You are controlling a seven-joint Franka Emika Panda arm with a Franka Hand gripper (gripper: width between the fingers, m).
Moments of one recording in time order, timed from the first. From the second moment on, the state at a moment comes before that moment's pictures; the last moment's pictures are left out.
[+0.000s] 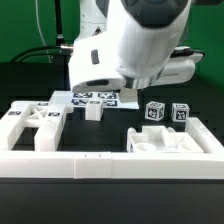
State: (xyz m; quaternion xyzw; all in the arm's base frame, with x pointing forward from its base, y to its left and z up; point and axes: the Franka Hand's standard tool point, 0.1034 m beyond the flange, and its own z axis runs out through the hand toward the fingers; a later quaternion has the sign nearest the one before) arm 0.508 0.029 0.072 -0.90 -0.04 0.43 0.05
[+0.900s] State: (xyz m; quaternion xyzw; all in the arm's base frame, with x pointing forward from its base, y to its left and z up) arm 0.551 0.021 0.102 -0.99 -0.03 0.13 0.04
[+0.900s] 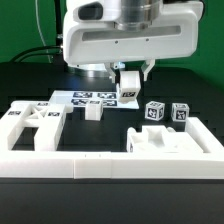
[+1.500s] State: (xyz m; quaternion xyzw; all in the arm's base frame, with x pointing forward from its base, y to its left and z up) arm 0.579 0.023 0.131 -1.00 -0.03 -0.04 0.02
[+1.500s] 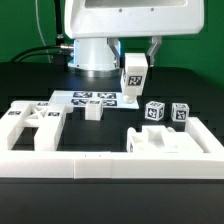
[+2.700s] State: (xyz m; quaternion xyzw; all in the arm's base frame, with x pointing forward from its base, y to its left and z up) arm 0.621 0.066 0.123 -0.98 -0.06 -0.19 0.02
